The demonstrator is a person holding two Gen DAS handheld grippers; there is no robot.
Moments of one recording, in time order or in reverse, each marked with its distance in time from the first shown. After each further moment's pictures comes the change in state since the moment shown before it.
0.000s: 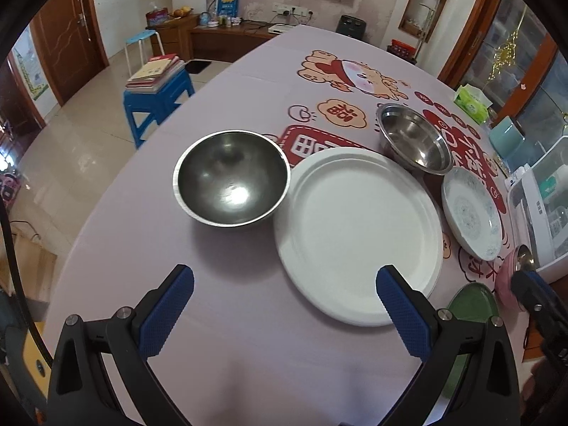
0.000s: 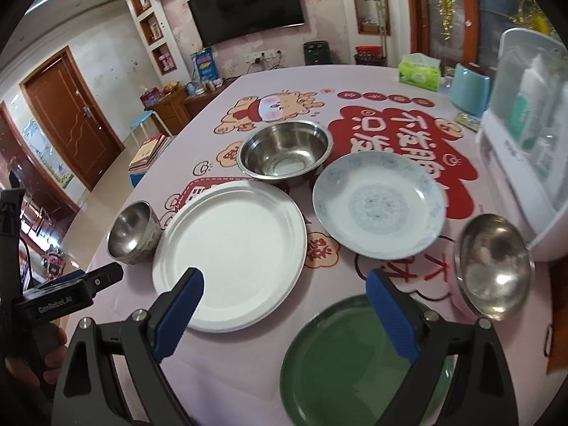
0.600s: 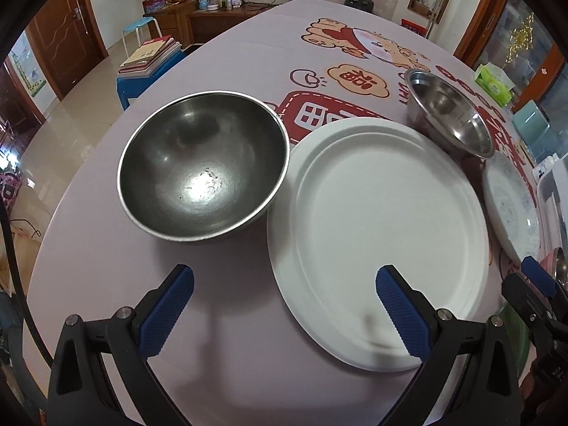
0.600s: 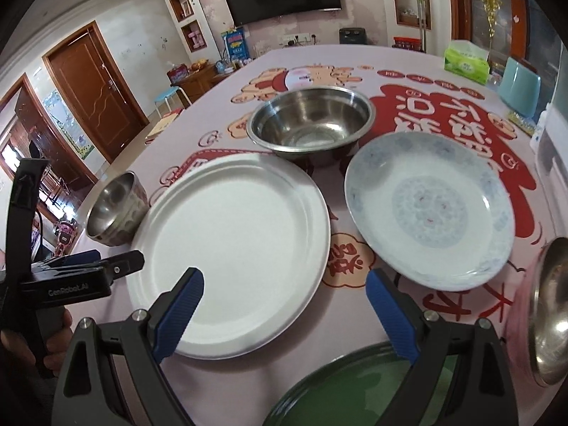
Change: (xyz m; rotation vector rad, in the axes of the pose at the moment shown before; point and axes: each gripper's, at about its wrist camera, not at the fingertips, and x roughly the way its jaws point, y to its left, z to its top) left arm 0.083 -0.007 0.005 0.009 0.068 0.053; right arm 0.084 -0.004 -0.002 -0.096 0.059 0.094
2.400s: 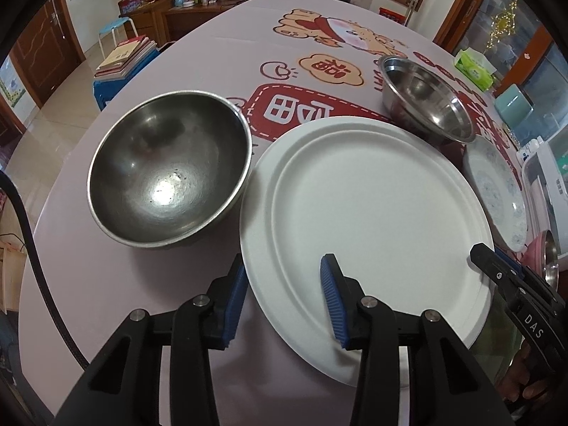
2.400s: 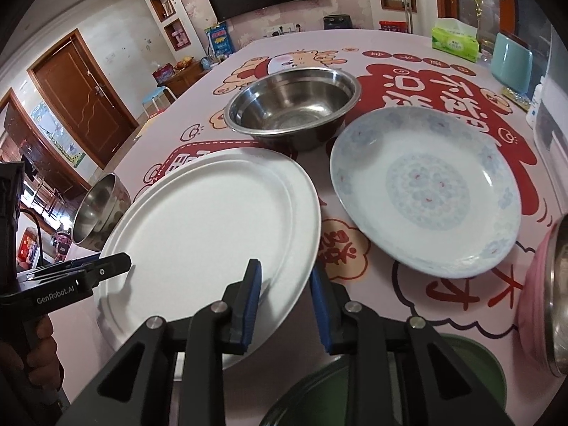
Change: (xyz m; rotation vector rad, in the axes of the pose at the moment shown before) left arm 0.000 -0.009 -0.002 0.059 0.034 -0.081; right arm 0.010 -0.010 -0.005 0.065 0.026 -0.015
